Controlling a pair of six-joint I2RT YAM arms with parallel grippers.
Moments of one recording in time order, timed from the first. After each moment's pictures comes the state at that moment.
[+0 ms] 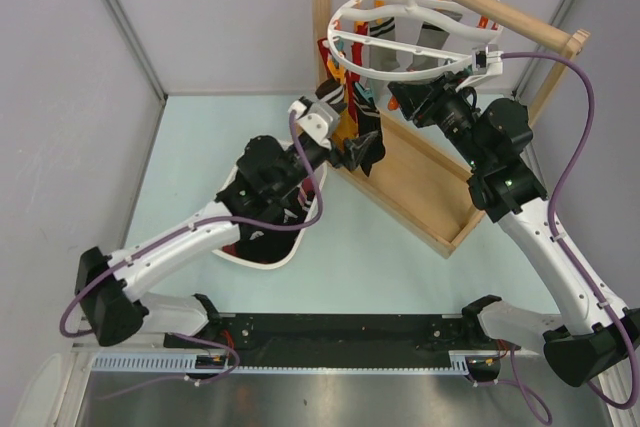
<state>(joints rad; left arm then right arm) -0.88 1.32 1.15 0.43 0.02 0.13 0.44 1.11 1.27 0.07 -0.14 0.53</state>
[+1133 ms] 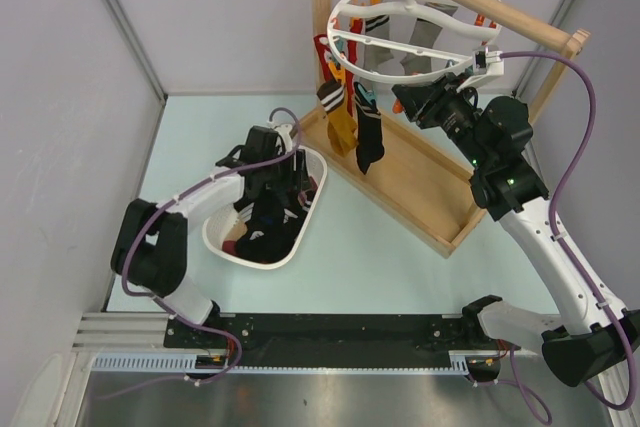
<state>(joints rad) -0.42 1.58 1.04 -0.27 0.23 -0.29 0.41 1.11 1.27 0.02 -0.14 0.52</state>
